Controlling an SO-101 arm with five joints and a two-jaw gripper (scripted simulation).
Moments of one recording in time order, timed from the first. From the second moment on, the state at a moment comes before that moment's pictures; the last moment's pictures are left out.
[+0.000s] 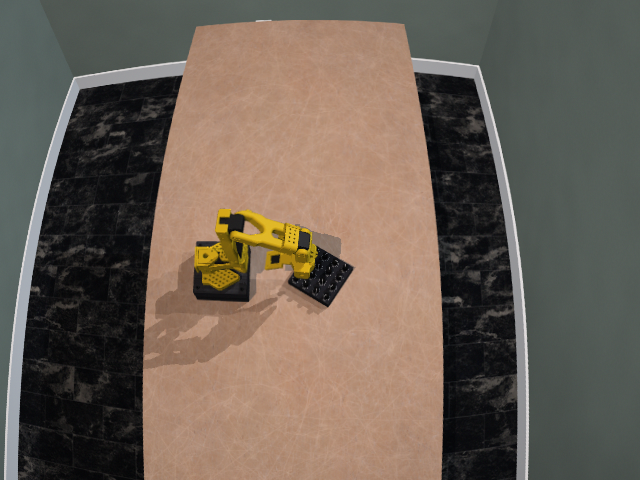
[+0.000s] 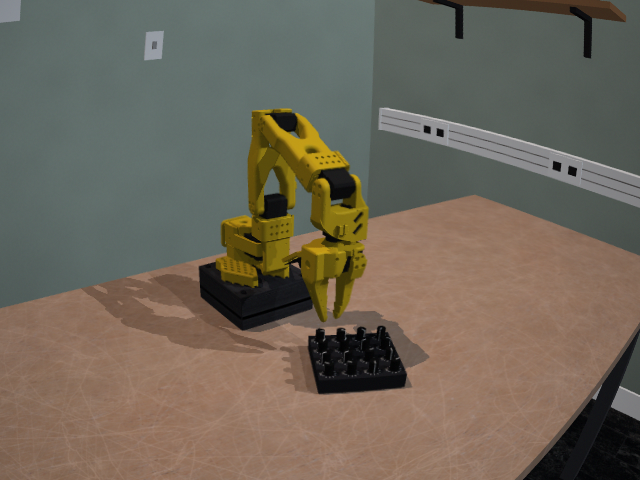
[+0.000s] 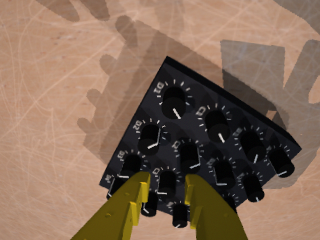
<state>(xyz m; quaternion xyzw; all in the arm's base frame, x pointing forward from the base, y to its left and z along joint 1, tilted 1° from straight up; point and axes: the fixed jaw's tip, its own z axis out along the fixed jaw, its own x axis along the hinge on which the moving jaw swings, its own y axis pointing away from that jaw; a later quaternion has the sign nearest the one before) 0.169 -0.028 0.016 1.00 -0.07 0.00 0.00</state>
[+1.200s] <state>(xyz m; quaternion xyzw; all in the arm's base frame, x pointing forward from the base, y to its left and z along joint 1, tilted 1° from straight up) 0.162 -0.054 0.023 0.89 -0.45 0.00 0.00</state>
